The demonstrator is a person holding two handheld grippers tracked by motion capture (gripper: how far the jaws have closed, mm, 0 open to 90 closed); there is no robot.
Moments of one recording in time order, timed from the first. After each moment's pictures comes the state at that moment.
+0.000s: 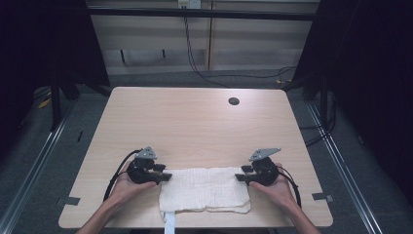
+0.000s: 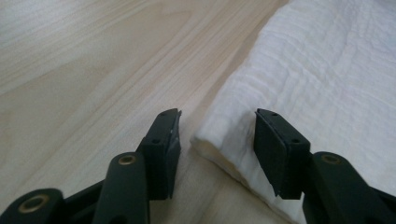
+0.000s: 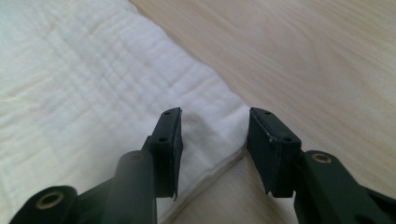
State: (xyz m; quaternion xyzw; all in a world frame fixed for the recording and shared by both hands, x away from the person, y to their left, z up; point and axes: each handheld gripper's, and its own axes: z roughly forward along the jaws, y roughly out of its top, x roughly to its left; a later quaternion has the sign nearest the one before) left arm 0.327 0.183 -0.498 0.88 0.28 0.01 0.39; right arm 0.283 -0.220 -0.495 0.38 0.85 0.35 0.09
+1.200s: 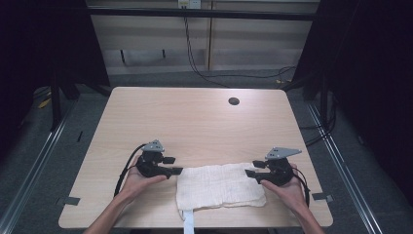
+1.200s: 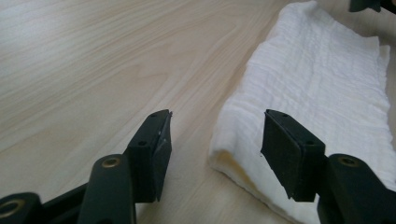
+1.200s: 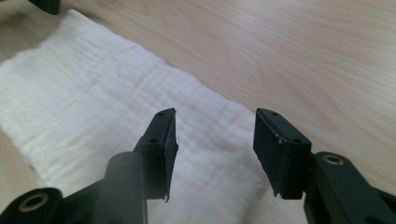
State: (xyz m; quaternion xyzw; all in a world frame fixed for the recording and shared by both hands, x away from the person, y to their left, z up) left arm 0.338 0.159 -0.486 0.86 0.29 -0.01 0.43; right arm 0.264 -0.248 -0.467 0.39 0.82 0.41 0.12
